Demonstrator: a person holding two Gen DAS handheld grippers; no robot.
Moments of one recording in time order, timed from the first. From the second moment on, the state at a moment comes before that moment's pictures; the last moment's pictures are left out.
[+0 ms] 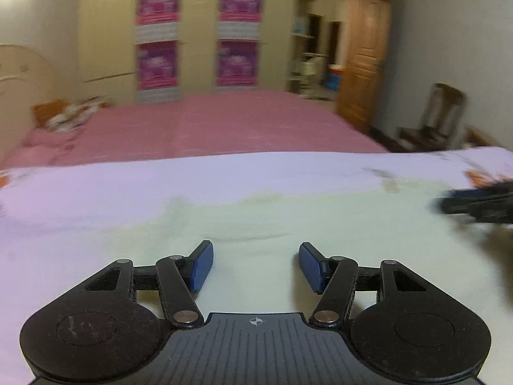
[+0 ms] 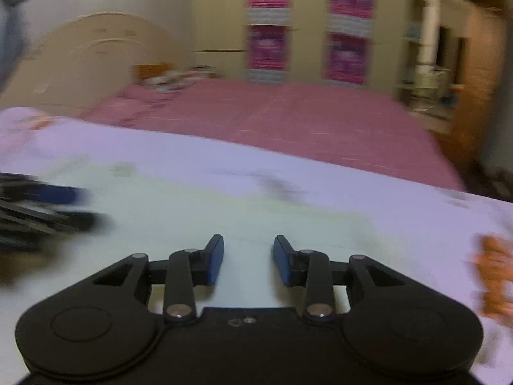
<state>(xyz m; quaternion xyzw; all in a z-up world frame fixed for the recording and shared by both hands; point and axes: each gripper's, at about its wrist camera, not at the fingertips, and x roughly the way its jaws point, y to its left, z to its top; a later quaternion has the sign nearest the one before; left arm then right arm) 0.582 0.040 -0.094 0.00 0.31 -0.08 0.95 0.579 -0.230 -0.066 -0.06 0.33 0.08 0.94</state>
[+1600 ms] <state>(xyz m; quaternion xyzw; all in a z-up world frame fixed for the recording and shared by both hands) 0.408 -0.009 -0.100 -0.01 0.32 -0.10 0.94 0.417 -0.167 -0.057 -0.03 0.34 0.18 0.92</state>
